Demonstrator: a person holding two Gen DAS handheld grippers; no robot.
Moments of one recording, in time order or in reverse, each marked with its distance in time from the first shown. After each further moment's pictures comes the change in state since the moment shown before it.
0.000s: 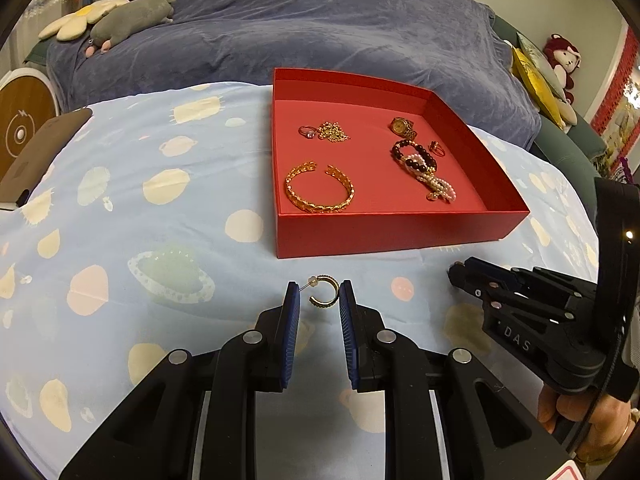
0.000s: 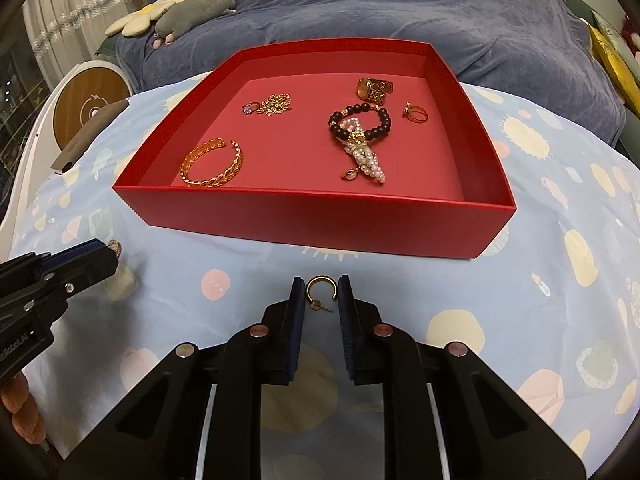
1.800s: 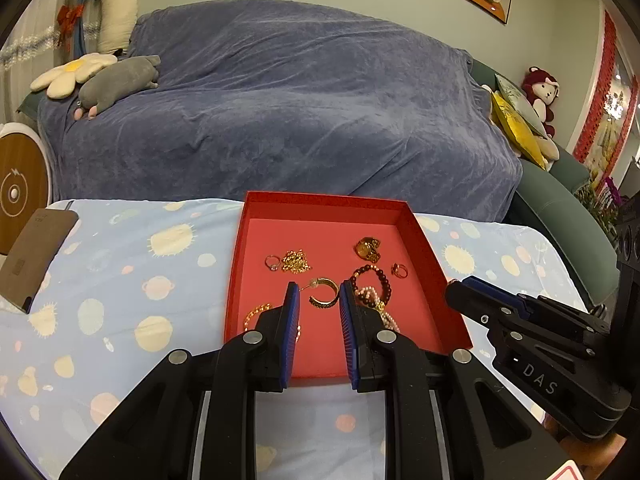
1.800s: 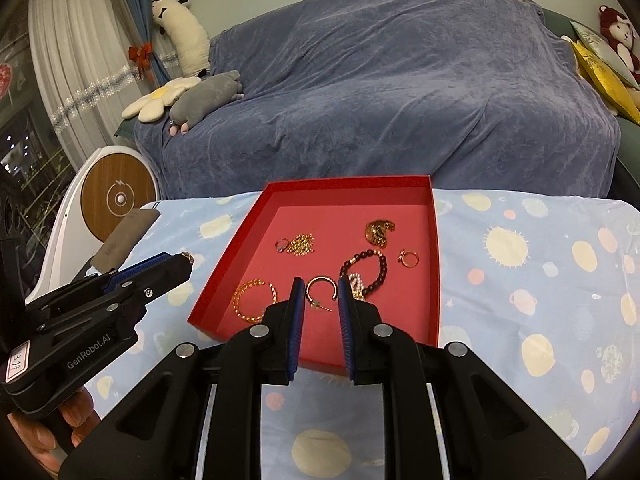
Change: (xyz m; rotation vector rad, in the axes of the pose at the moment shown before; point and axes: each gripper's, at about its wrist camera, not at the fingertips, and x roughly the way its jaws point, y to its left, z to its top) left arm -0.034 -0.036 0.105 0.042 -0.194 -0.039; right arm -0.073 -0.018 0.089 0.106 -0.247 0.073
